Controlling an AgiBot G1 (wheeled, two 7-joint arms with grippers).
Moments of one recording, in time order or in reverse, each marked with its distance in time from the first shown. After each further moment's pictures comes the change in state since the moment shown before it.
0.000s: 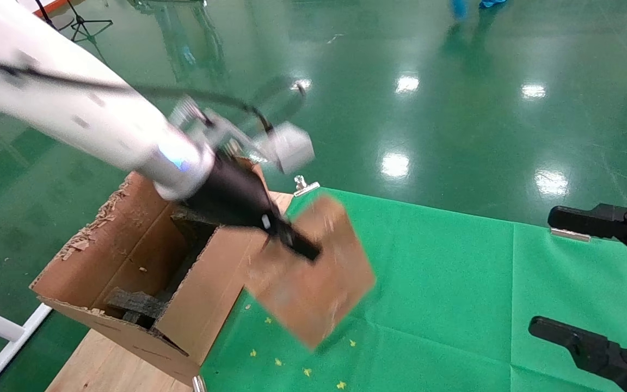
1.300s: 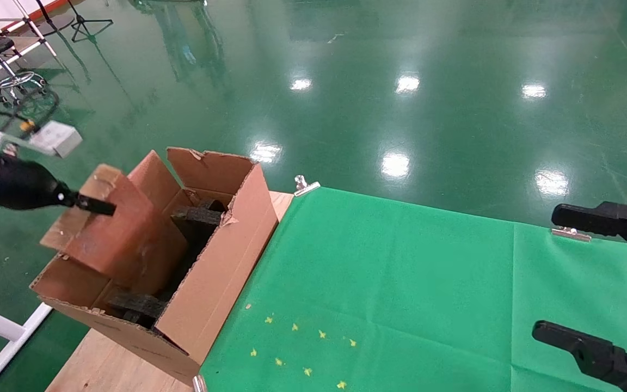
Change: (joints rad) left arm 0.056 -0.223 -0.006 0.757 0.189 -0.256 0.585; right arm 0.000 0.000 0.000 0.000 0.000 0.000 0.000
